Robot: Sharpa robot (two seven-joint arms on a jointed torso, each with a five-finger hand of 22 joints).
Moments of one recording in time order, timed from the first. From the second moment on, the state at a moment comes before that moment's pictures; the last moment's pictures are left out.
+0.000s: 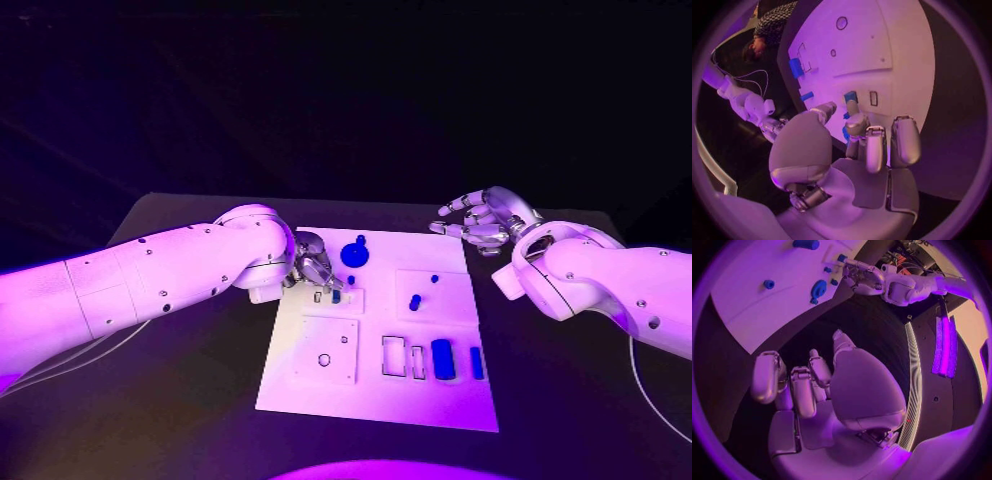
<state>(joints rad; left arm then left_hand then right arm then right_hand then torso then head) 1.22 -0.67 0.00 1.40 -1.05 0.19 -0.58 1.05 -0.23 0.37 0.29 0.24 0.98 0.02 0.72 0.76 1.35 -0.04 1.16 0.95 1.47 -0.09 1.57 1.31 0.09 1.38 0.01 1.43 1.22 1.31 -0.85 -0.17 1.54 -0.77 -0.56 -0.08 1.39 -0.09 0.00 0.29 0.25 0.78 0.19 0.25 0.29 1.29 0.10 1.30 1.22 1.47 0.02 1.53 1.31 0.08 1.39 0.13 1.23 1.31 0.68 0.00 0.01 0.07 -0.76</state>
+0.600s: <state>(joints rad) 1.27 -0.67 0.04 1.33 -1.03 0.18 -0.58 1.11 -0.20 0.33 0.29 0.23 0.87 0.06 0.65 0.73 1.24 -0.01 1.05 0.82 1.47 -0.08 1.55 1.31 0.09 1.35 0.04 1.39 1.17 1.31 -0.85 -0.17 1.54 -0.77 -0.56 -0.08 1.39 -0.09 0.00 0.29 0.25 0.78 0.19 0.25 0.29 1.29 0.10 1.30 1.22 1.47 0.02 1.53 1.31 0.08 1.39 0.13 1.23 1.31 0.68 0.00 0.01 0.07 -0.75</state>
